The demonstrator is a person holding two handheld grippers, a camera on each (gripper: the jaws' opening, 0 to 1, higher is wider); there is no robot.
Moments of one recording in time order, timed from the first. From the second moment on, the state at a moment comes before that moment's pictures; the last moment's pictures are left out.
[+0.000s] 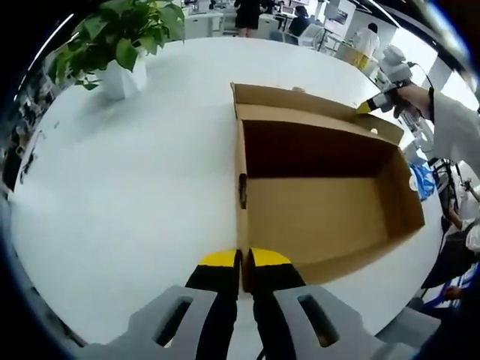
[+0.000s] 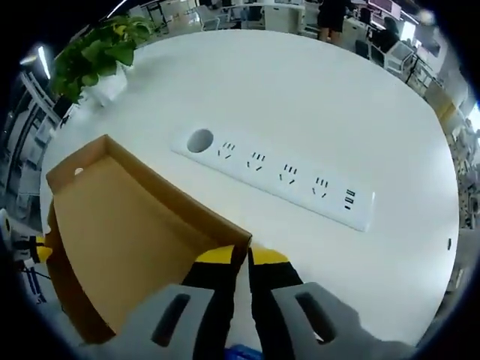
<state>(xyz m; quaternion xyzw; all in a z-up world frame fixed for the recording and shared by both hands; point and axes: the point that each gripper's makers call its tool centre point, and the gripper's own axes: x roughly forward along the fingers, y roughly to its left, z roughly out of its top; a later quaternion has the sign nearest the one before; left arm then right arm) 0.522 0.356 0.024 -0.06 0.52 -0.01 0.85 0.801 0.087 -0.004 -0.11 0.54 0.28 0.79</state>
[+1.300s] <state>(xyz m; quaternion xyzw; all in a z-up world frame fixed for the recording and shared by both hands) 0.521 0.355 0.024 -0.04 0.53 0.01 0.85 0.740 0.088 0.135 -0.15 0.37 0.31 0.86</state>
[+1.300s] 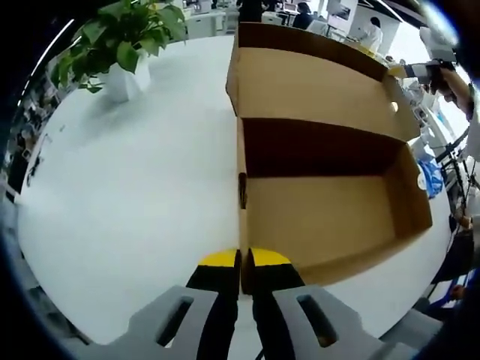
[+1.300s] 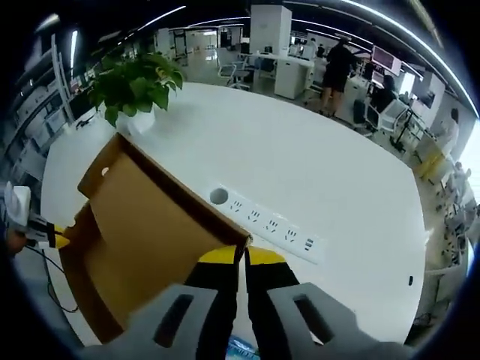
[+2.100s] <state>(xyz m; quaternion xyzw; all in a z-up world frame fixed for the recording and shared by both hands) 0.519 0.354 0.020 -0.04 0.52 0.01 0.85 0.724 0.081 0.182 -0.17 0.28 0.33 0.88</state>
